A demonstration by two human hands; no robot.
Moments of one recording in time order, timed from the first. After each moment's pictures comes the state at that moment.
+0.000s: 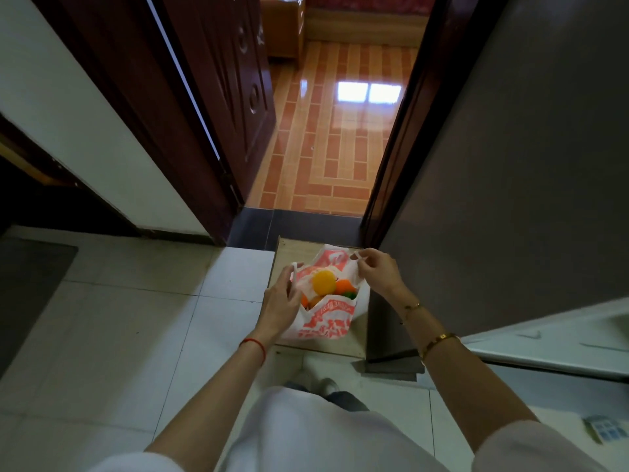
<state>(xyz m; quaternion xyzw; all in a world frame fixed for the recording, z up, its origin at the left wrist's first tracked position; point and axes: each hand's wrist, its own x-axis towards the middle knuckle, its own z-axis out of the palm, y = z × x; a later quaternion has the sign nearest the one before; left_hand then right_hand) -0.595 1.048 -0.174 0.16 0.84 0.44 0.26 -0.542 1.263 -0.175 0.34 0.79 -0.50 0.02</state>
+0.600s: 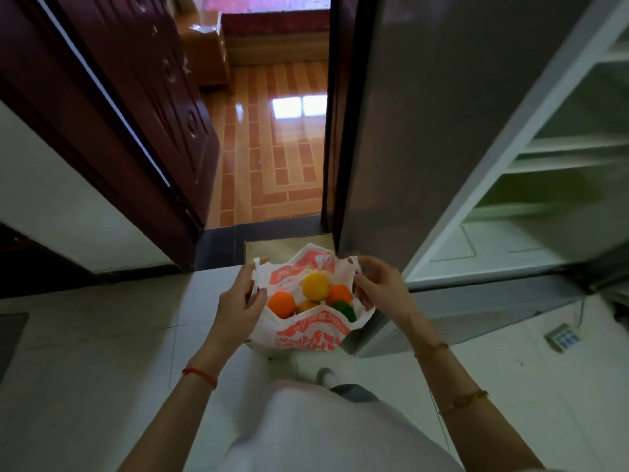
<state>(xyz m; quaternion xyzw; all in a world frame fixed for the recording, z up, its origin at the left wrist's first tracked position) -0.540 0.974 -0.114 0.28 0.81 0.45 0.25 -0.378 1.191 -0.116 0.36 0.76 -0.54 -0.07</state>
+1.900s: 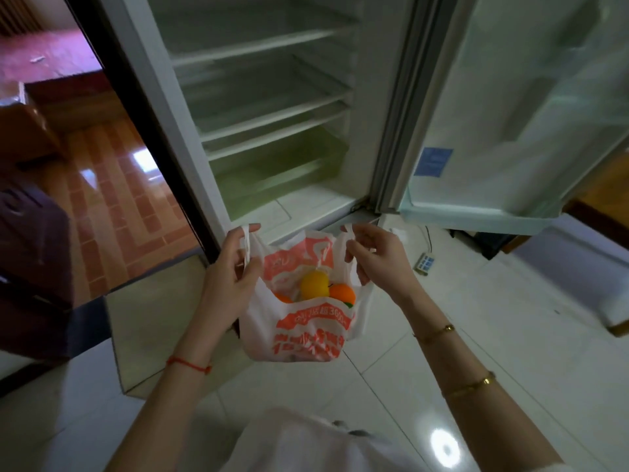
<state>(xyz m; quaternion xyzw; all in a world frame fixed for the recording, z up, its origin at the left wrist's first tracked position) -0.253 1.097 -0.020 0.51 0.67 0.48 0.23 -0.037 1.206 0.000 0.49 0.66 -0.47 -0.30</state>
